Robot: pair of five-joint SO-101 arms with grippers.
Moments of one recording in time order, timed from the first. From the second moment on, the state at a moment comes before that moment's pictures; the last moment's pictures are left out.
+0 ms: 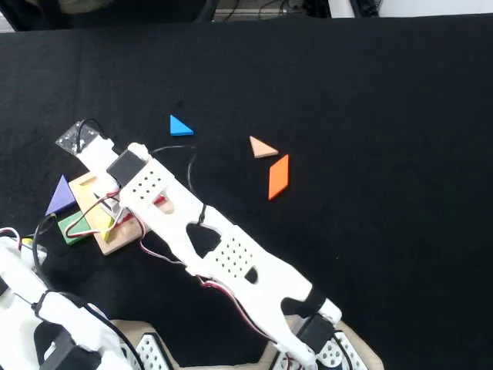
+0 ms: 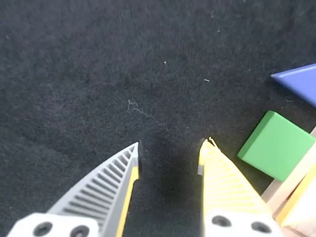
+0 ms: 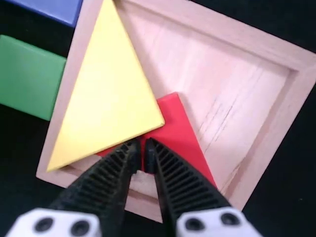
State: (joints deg) left arm -59.4 -32.7 58.9 57.5 7.7; right arm -52.7 72.5 -80.8 94.0 0.0
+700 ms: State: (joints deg) left arm -59.4 -32.7 58.9 57.5 7.7; right arm -50.9 55.1 -56.4 98.4 0.4
